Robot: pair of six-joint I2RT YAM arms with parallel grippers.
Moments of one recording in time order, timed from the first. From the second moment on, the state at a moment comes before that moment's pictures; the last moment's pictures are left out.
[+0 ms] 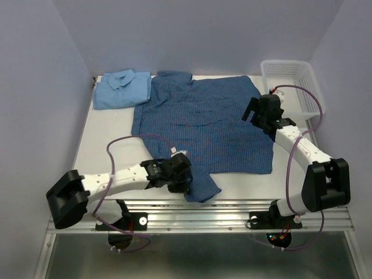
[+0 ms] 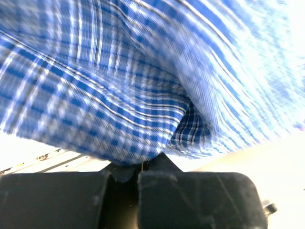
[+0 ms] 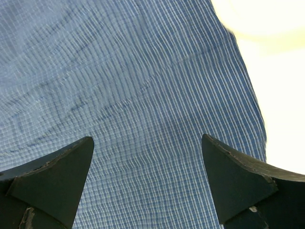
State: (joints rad) left arm -1.07 1.30 0.68 -0.49 0.05 -0.98; right arm 0.18 1.44 1.02 -0.24 0.28 0.50
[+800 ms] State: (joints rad) left arm -0.59 0.81 1.00 -0.65 -0.44 -0.85; right arm -0.05 1.02 0.68 -0.69 0.11 0.74
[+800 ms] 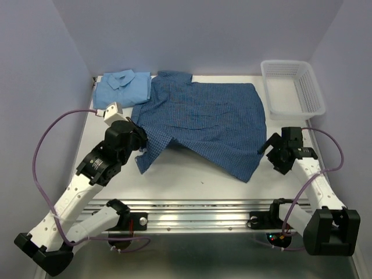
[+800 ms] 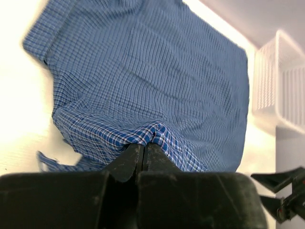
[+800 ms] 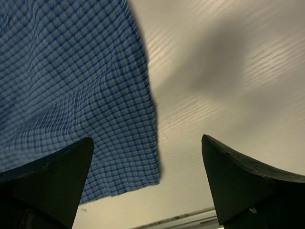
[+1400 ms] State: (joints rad) left arm -0.59 0.96 0.99 -0.70 -0.30 -0.79; right arm 0.22 1.07 0.54 -0.78 -0.06 0.82
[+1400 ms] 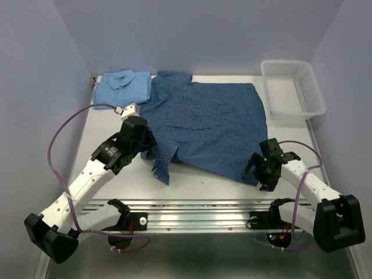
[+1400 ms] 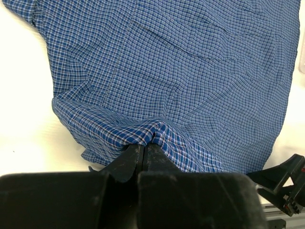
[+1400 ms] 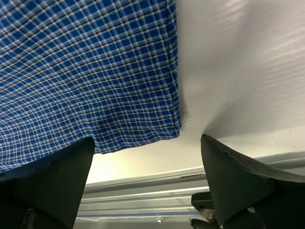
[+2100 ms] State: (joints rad) left arm -0.59 0.82 0.92 -0.72 -0.24 -0.78; right arm 0.22 0.99 0.81 -0.98 0.16 0.88
